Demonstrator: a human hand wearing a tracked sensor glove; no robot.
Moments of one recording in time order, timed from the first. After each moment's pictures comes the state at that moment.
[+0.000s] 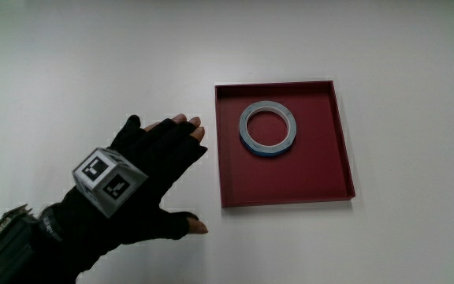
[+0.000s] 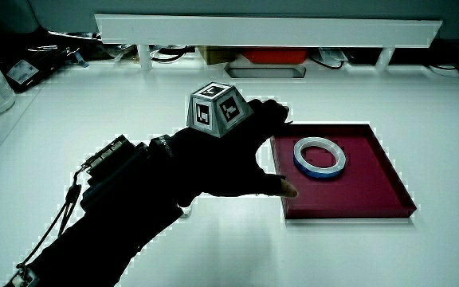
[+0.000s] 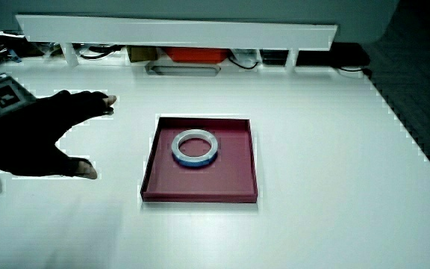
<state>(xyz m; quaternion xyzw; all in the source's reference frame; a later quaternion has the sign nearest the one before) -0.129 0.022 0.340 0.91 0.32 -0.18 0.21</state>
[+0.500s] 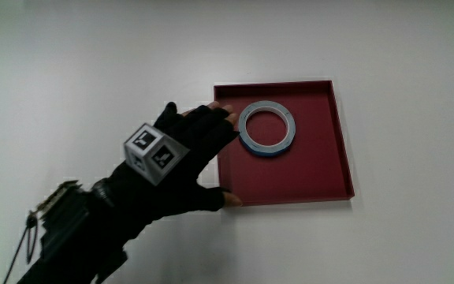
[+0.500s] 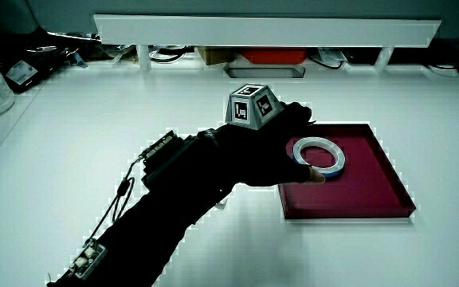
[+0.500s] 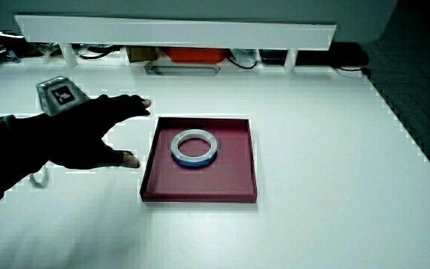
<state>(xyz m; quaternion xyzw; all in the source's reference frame) -0.094 -0.005 0.389 0.89 0.32 -0.24 0.22</state>
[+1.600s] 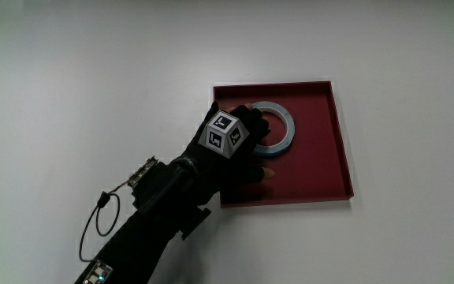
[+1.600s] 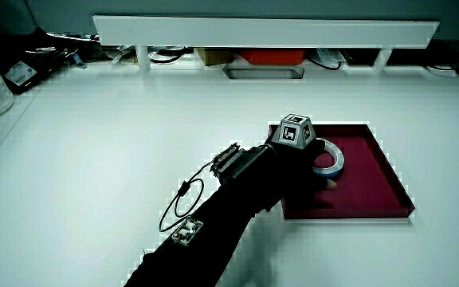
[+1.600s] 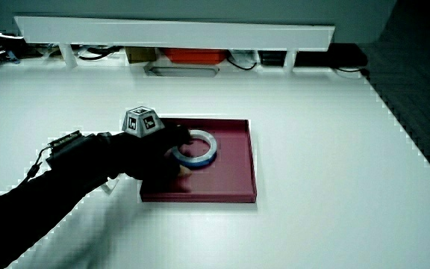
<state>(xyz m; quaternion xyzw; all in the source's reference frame) -0.014 -0.032 0.503 0.90 0.26 -0.12 0.32</state>
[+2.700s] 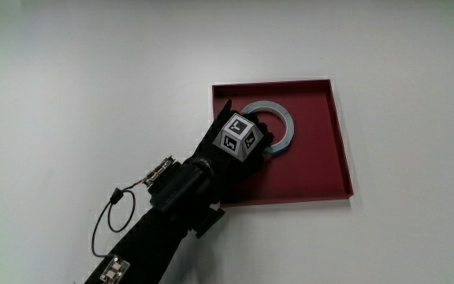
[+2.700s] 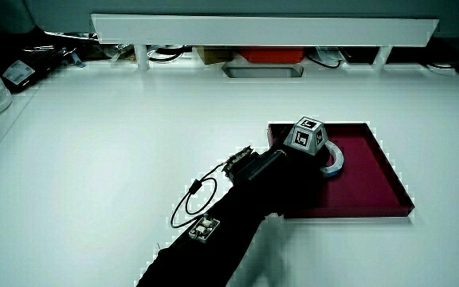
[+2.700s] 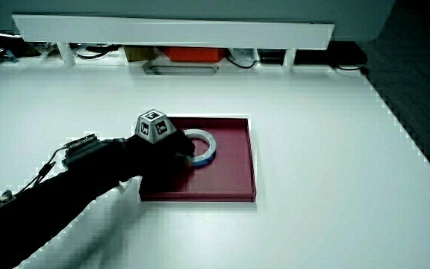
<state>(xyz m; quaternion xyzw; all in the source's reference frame) 0.008 -0.026 0.510 0.92 0.29 -0.10 0.25</state>
